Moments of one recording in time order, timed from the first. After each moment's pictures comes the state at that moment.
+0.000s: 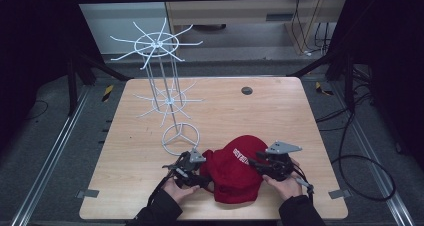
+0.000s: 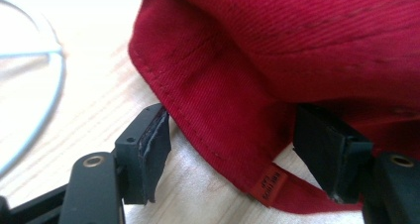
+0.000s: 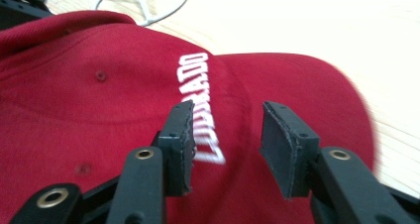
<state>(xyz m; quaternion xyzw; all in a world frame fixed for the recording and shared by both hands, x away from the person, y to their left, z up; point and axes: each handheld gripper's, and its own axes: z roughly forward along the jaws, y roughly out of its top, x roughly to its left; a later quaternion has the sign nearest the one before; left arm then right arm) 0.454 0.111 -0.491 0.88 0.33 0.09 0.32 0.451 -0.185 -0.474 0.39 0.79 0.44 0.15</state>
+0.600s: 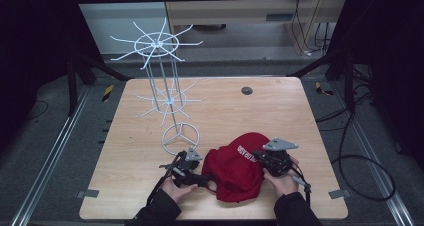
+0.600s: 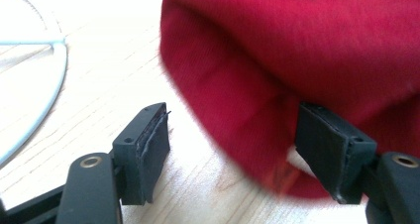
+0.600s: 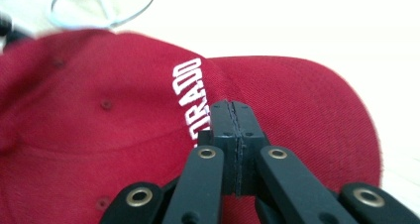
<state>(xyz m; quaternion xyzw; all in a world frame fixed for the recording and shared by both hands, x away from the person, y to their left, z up) 0.457 0.120 -0.492 0.87 0.35 0.08 0.34 0.454 -0.182 -0.464 0.42 0.79 0.40 0.20</state>
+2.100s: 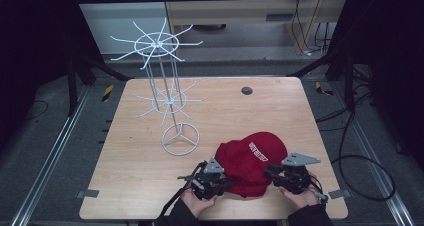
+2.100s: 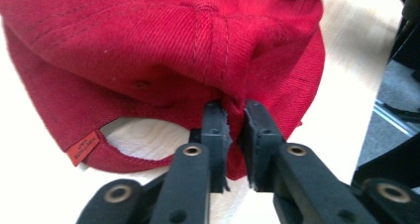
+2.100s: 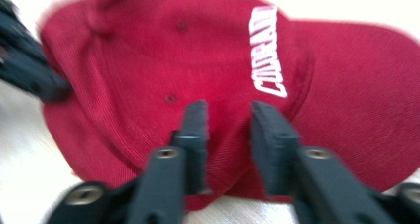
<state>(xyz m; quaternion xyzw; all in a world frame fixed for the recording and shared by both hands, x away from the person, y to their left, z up) 0.416 0.064 -0.474 0.86 0.31 0.03 0.40 0.414 -0.222 -0.474 0.41 0.80 0.42 0.14</state>
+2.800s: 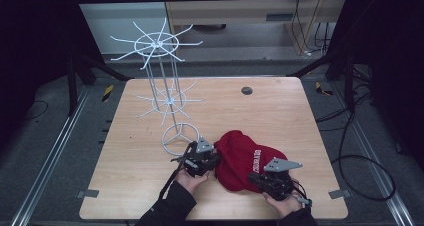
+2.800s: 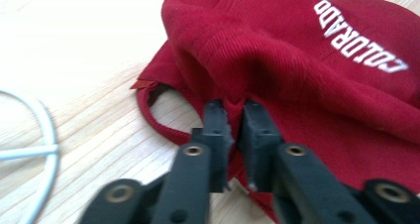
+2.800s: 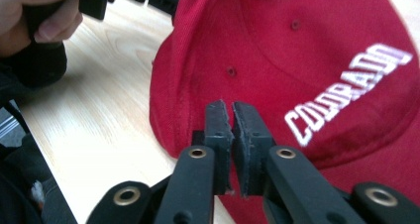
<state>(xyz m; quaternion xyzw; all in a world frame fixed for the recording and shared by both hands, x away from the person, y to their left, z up) 0.467 0.087 -0.466 0.84 0.35 0.13 0.40 0.399 -0.176 -0.470 0.40 0.80 0.44 0.10</state>
